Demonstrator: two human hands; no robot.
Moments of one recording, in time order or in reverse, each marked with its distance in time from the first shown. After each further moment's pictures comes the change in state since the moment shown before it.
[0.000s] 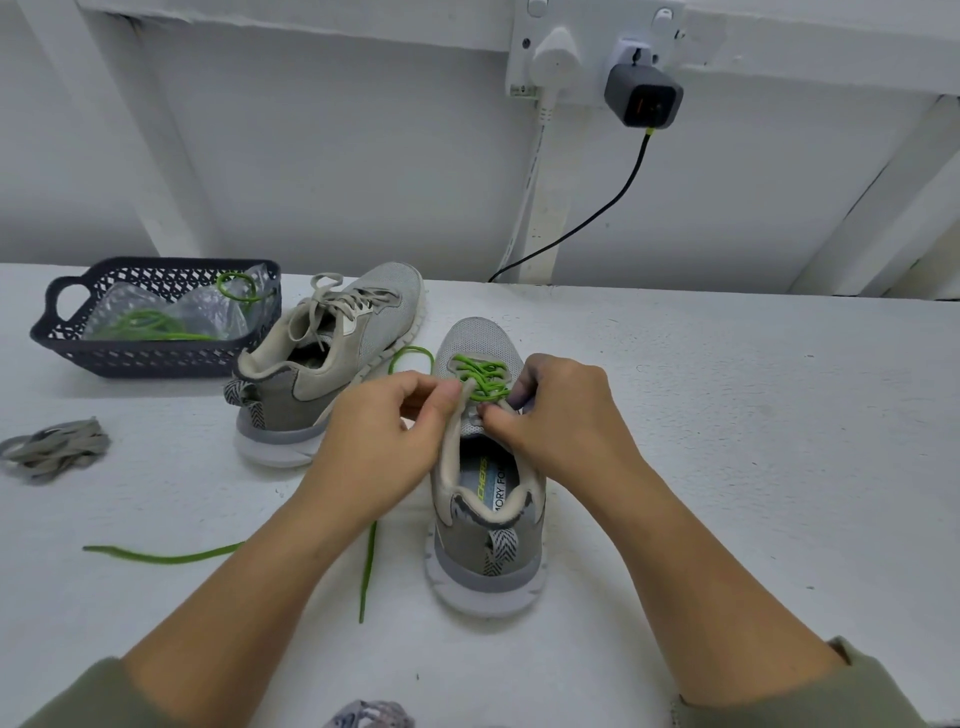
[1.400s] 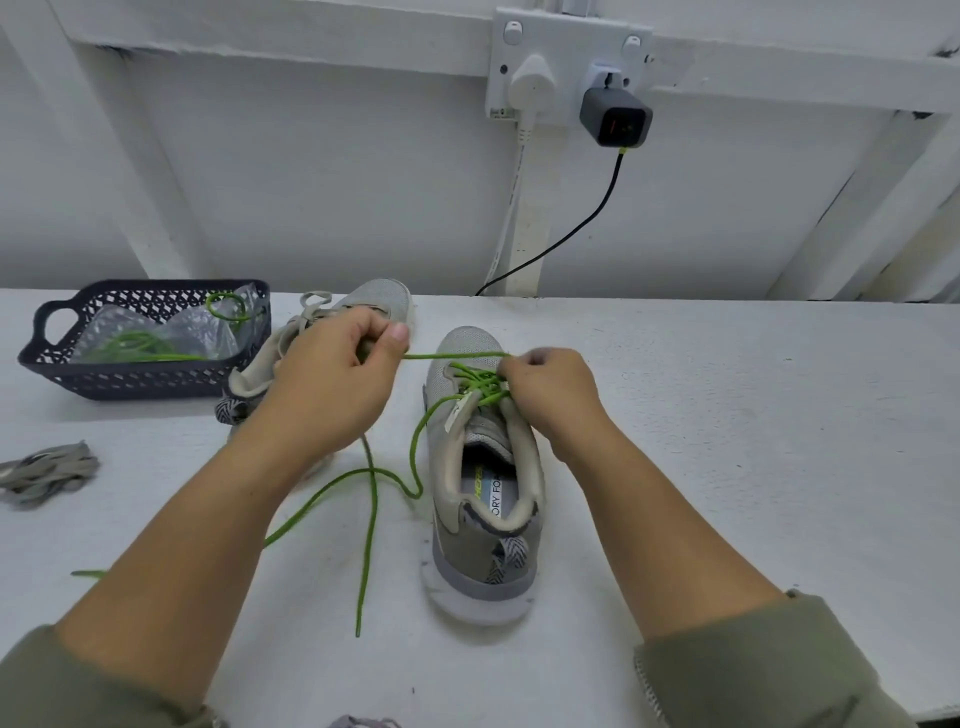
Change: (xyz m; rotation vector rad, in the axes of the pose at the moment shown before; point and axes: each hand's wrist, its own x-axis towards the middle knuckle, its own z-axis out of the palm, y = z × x) left_hand 0.040 0.014 -0.035 0.004 -0.019 -0.029; right_hand 0.038 0.006 0.009 0.357 0.058 0.285
